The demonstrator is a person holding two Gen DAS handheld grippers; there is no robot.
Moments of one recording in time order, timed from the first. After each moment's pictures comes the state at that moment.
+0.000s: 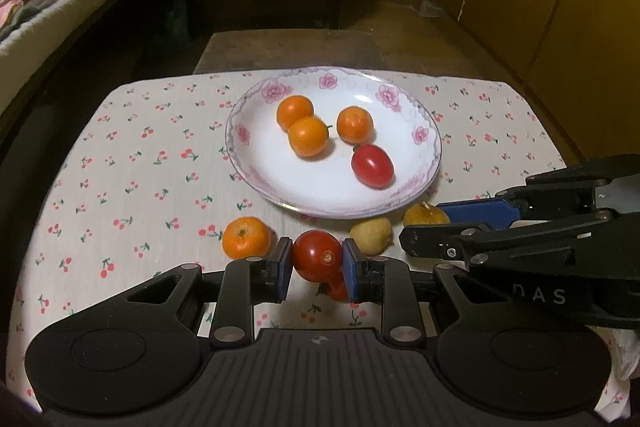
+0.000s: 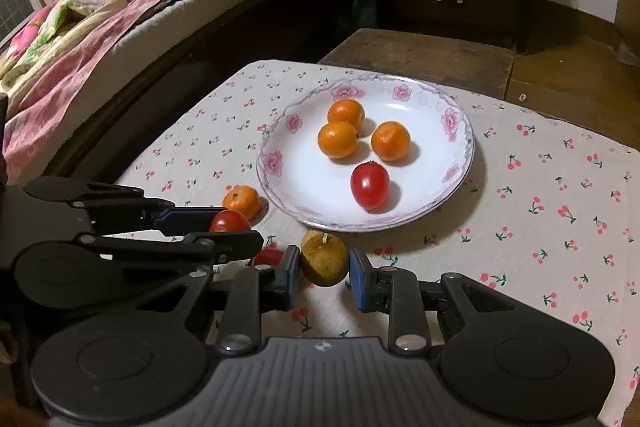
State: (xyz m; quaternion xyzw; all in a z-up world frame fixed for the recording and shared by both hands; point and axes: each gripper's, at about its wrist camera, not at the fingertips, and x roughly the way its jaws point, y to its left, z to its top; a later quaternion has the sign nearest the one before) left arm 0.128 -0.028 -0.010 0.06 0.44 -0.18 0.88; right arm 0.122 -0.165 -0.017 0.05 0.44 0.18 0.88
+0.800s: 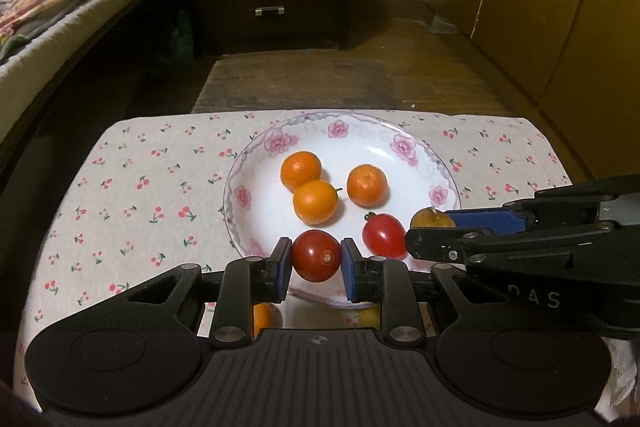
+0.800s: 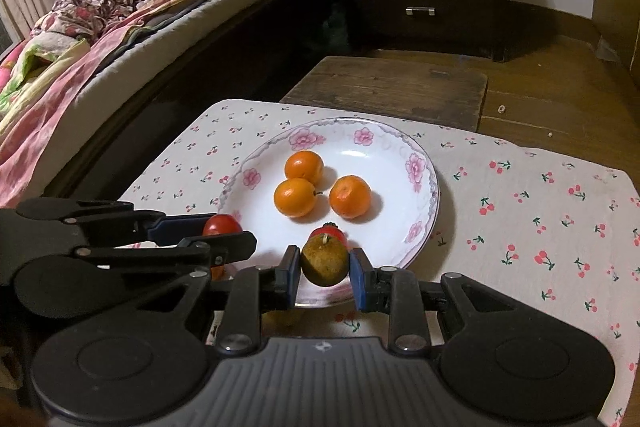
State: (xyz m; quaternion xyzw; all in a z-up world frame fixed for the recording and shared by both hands) left arm 0.172 -0.045 -0.003 0.06 0.42 -0.16 0.89; right arm 0.167 -0.182 -0.012 0.07 0.42 0.15 0.89
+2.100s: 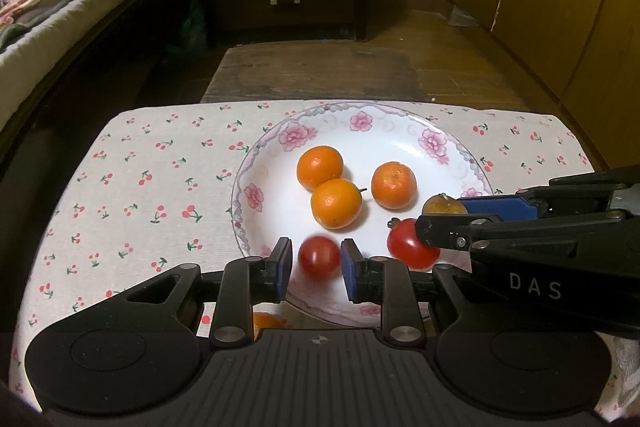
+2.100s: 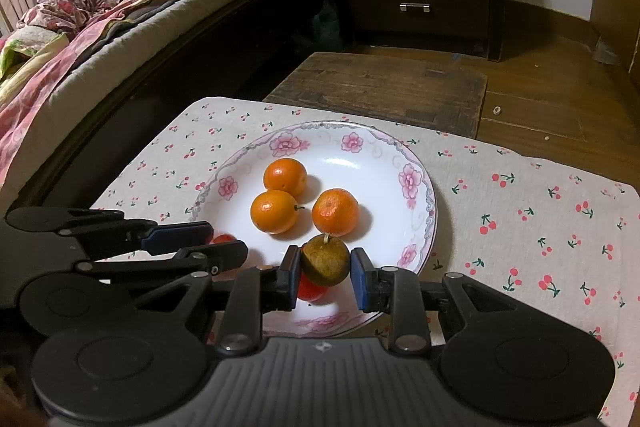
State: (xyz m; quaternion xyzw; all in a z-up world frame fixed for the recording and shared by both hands) left arm 0.191 -0.048 -0.022 0.07 0.43 -0.14 0.89; right arm 0.190 -0.176 -0.023 0.06 0.43 0.14 0.89
